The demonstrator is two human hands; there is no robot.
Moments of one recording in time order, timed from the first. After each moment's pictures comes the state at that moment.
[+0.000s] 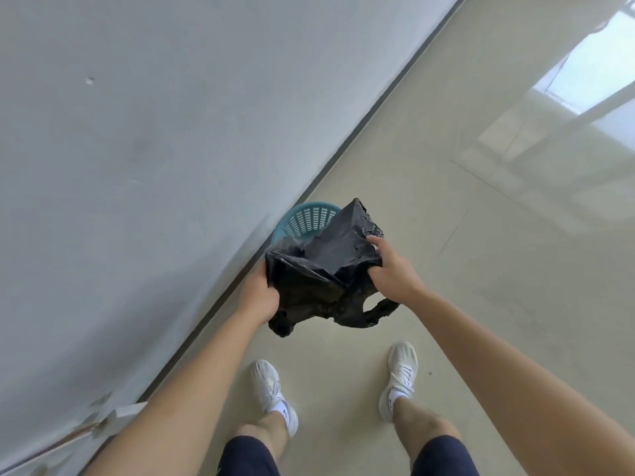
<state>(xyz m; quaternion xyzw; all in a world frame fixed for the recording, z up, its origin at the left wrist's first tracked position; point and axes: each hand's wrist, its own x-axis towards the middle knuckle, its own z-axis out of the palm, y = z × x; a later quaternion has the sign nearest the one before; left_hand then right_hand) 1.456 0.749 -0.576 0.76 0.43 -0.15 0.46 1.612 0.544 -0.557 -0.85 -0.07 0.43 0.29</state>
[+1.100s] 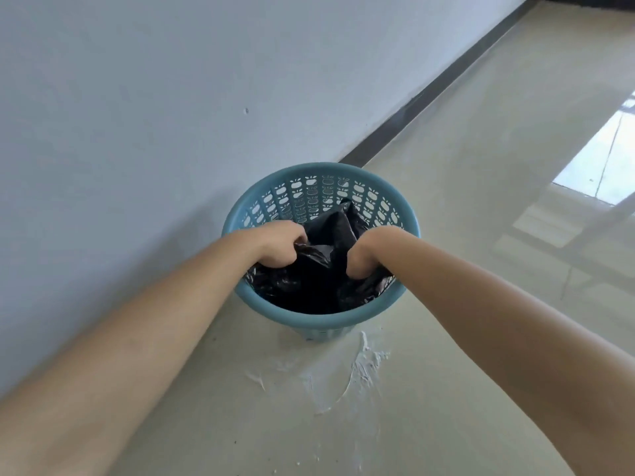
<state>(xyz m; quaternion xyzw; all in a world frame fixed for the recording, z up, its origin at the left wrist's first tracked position) 1.587 0.783 -0.942 0.94 0.17 -0.23 0.17 1.688 0.642 -0.959 -0.81 -0.33 0.45 -0.19</state>
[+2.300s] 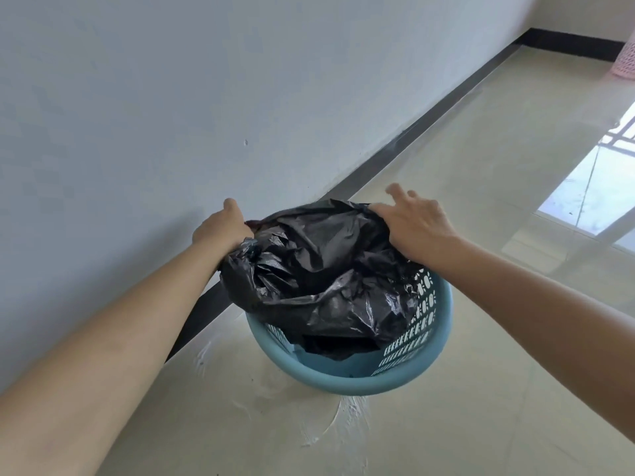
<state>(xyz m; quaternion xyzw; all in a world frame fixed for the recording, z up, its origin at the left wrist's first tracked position) 1.589 0.847 -0.928 0.90 0.40 -0.03 0.17 1.744 0.584 -0.913 -0.88 -0.44 -0.12 -0.08</state>
